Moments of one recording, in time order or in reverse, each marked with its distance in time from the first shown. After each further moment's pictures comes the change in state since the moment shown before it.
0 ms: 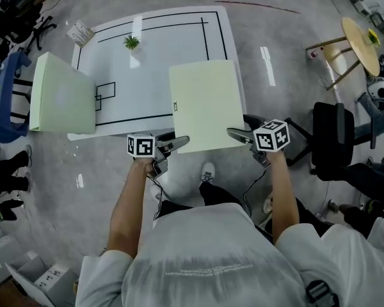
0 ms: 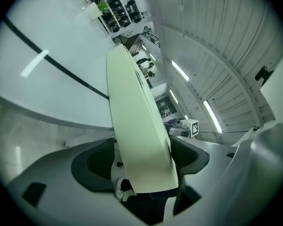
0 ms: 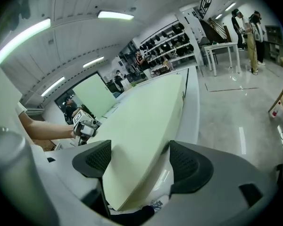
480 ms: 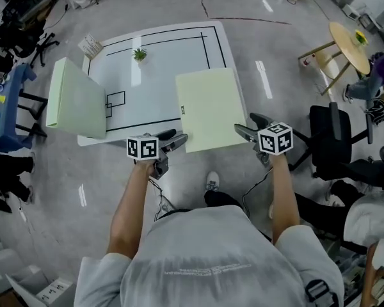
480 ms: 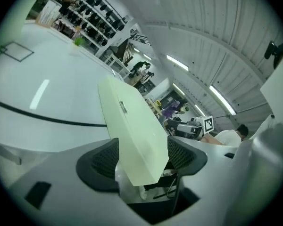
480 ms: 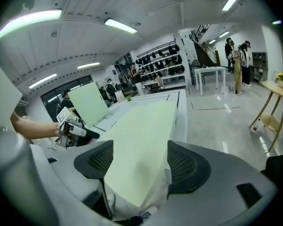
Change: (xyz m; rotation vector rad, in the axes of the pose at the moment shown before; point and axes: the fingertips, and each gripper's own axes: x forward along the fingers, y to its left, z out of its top) left arm -0.046 -0.032 0.029 0.227 -0.012 0.192; right arm -0.046 0.027 0.031 -0.061 -0.153 -0.202
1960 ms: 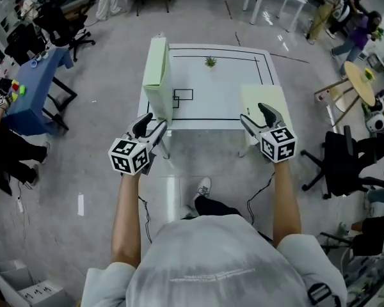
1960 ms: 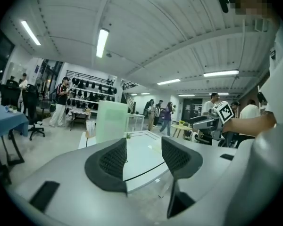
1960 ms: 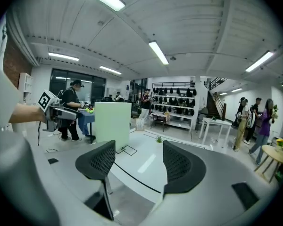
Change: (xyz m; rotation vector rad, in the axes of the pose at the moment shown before) left arm -0.405 0.030 0.078 0.571 -0.468 0.386; right arm 0.061 0.308 0.129 -0.407 -0.301 -0.143
